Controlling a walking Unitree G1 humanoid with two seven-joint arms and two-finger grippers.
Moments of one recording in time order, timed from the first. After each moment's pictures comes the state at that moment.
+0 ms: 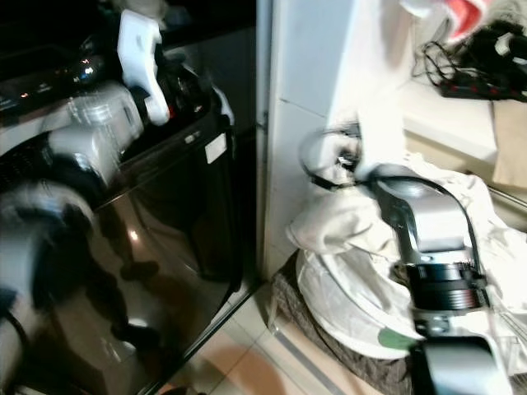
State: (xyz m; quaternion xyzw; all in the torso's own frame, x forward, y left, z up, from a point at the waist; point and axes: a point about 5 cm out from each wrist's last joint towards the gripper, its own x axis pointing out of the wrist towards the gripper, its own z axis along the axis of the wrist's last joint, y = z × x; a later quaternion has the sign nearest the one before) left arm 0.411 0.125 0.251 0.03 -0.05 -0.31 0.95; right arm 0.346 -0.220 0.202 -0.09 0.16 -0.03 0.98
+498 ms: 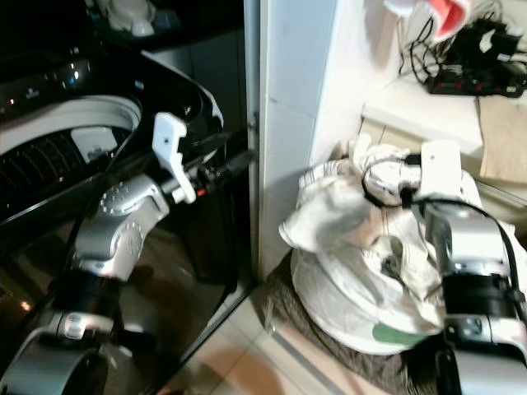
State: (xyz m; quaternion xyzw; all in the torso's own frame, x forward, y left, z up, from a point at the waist) left arm 0.334 0.083 0.205 -0.03 -0.08 -0.44 0.89; right arm 0.330 -0.291 0.161 -0.09 0.25 -0.15 0.95
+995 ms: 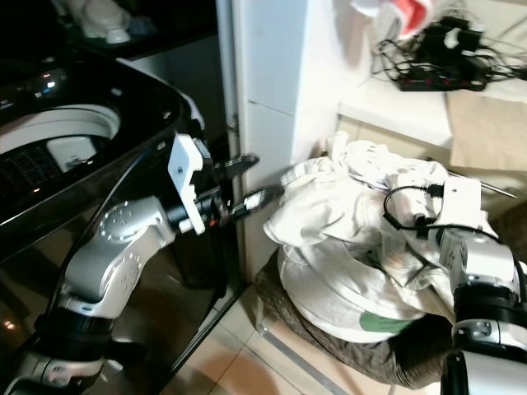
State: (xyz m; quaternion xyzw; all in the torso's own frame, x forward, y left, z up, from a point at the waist) left arm 0.294 0.068 0.195 -0.01 -0.06 -0.51 0.86; right arm 0.315 -0.321 0.117 -0.01 0.30 -0.19 0.94
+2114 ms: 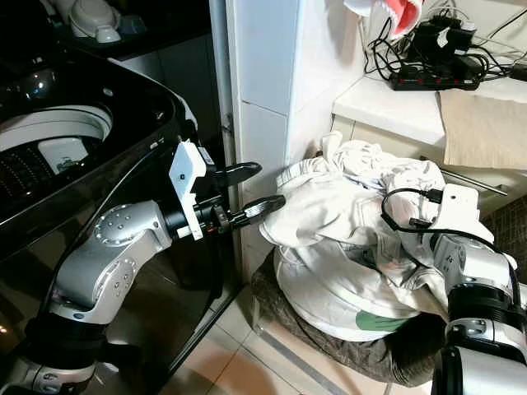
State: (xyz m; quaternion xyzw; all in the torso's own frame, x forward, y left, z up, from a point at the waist) left arm 0.287 0.068 0.199 0.01 -0.05 -0.52 0.85; right arm 0.317 -0.319 0.111 0.03 0.28 -0.19 0.94
